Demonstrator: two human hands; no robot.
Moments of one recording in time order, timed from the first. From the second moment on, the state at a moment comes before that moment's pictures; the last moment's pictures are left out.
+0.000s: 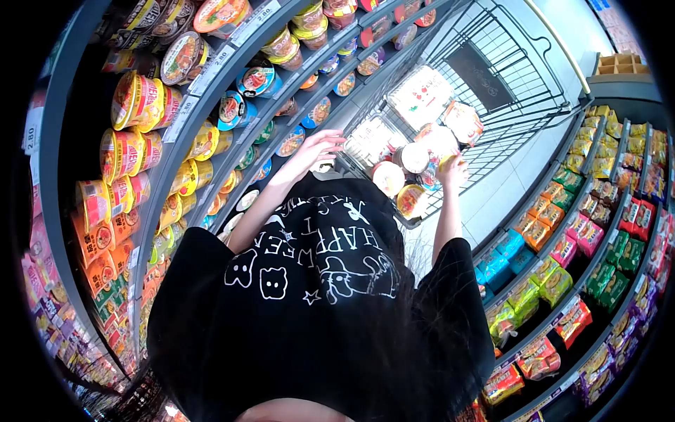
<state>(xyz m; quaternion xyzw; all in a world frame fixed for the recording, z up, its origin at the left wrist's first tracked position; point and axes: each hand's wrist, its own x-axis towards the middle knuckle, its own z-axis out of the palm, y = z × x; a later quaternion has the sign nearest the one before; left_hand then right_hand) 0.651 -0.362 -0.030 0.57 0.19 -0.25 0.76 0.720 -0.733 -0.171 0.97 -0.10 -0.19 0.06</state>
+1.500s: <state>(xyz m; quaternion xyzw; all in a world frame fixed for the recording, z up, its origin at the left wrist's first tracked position) 0.630 -0.341 -0.041 0.62 0.21 -0.21 0.73 0.682 -0.693 -0.213 0.94 -0.26 -0.22 0.00</state>
